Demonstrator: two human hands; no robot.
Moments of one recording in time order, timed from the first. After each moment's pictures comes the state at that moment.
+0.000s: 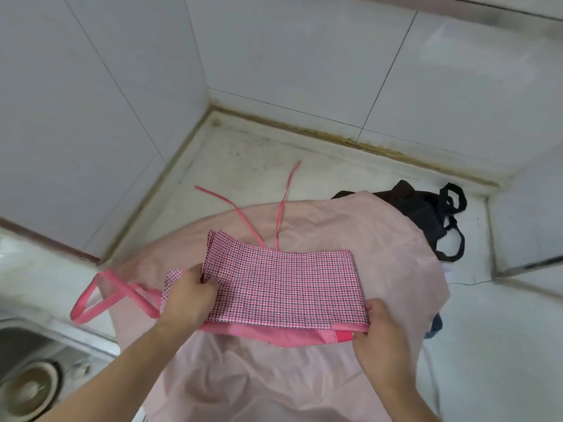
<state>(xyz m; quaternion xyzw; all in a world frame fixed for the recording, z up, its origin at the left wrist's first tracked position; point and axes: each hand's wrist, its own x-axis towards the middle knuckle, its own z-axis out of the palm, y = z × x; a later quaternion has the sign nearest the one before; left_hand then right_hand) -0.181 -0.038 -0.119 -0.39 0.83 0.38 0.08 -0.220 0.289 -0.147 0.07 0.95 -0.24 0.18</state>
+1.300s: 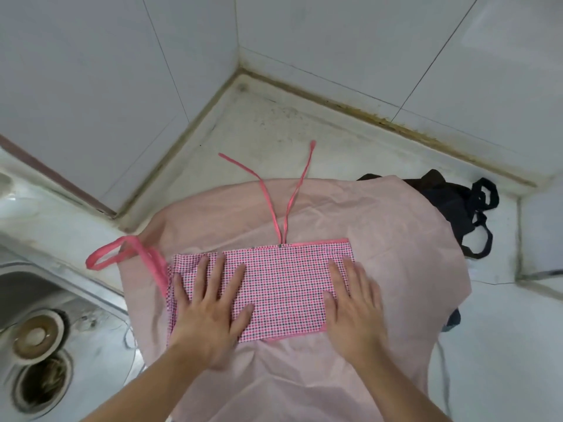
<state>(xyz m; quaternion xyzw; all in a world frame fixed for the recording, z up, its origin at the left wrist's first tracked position) -0.081 -0.018 -0.215 -0.15 0.98 0.04 0.11 -0.217 0.252 -0.212 -0.23 0.97 -0.04 0.11</state>
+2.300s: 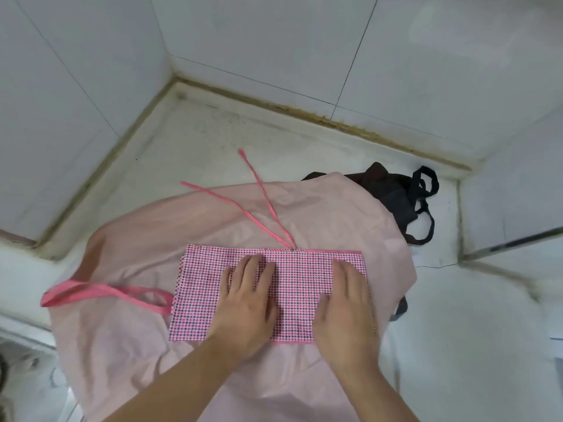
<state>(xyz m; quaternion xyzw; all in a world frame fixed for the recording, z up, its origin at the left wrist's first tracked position) -0.181 0.106 -0.189 -0.05 0.98 0.15 0.10 -0.229 0.297 -0.165 -0.08 0.98 -0.16 0.03</state>
